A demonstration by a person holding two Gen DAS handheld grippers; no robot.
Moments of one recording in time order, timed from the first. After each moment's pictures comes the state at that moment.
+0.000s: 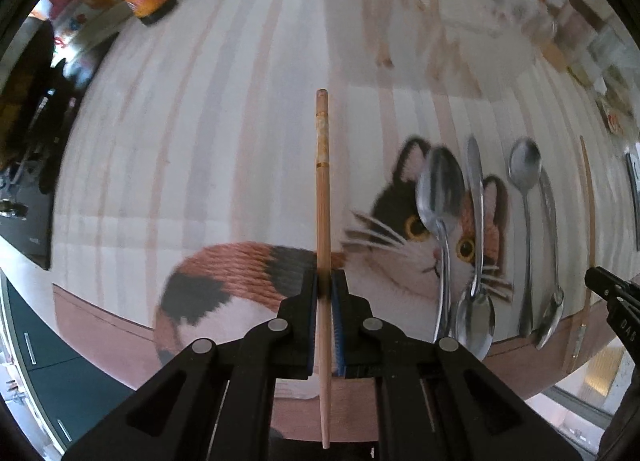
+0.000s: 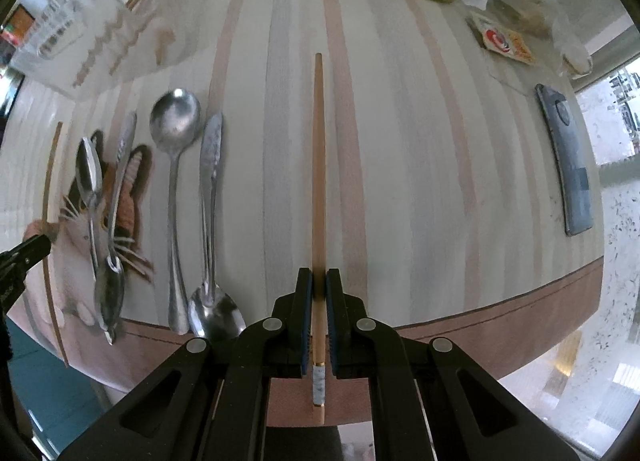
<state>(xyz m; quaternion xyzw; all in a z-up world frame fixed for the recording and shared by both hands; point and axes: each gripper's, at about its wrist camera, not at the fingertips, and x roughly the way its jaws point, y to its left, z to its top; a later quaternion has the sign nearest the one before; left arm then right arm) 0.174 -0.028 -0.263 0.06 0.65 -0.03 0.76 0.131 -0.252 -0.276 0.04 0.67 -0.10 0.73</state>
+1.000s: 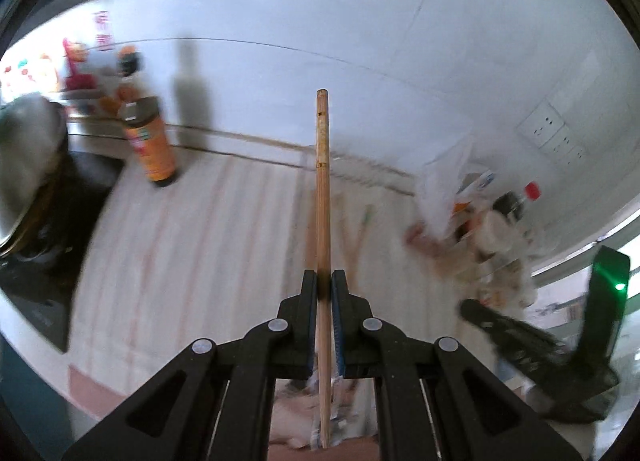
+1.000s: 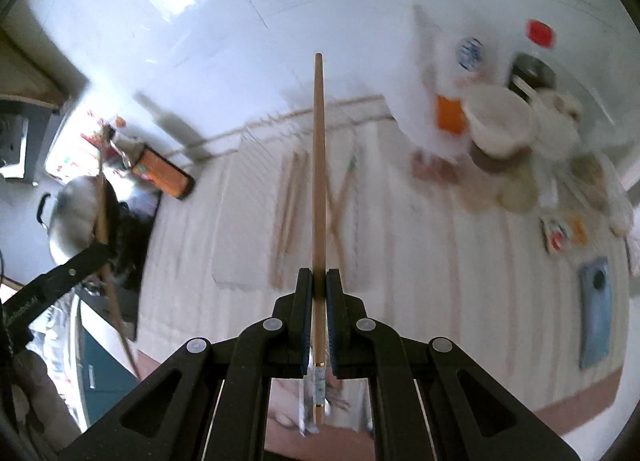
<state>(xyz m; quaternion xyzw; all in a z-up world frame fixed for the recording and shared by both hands) 0.287 -0.009 -0.055 -0.10 0.52 -0.10 0.84 0.276 -0.211 -0.097 0.16 0.54 0.05 0.83</state>
